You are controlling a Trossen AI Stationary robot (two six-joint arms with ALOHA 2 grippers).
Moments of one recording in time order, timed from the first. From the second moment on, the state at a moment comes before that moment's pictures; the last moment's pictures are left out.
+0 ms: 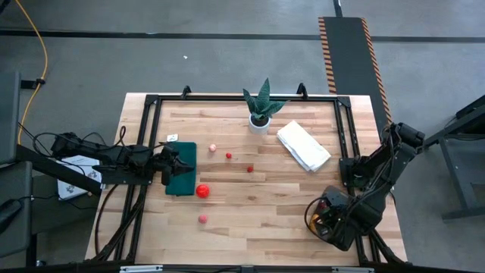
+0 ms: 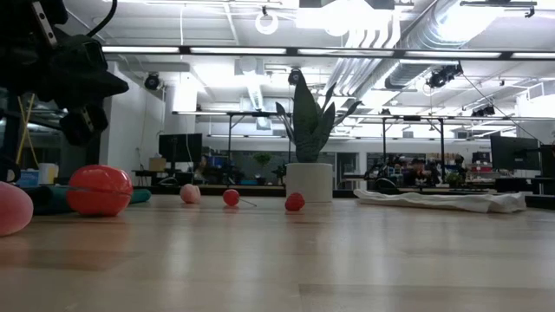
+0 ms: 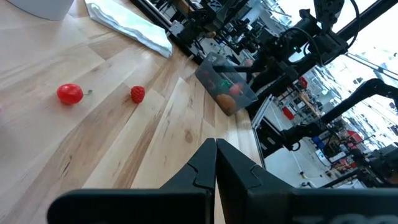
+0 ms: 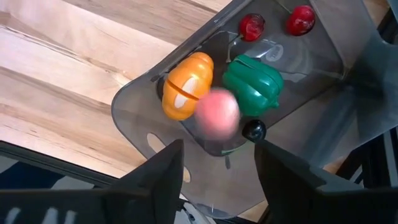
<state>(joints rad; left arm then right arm) -0.08 0.21 0.01 0.03 -0.11 -0.78 0.95 1.49 1.19 -1.21 0.02 2.14</state>
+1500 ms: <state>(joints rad) -0.08 0.21 0.01 0.03 -0.12 -0.78 0.60 1.40 1.19 -0.96 0.23 1.45</state>
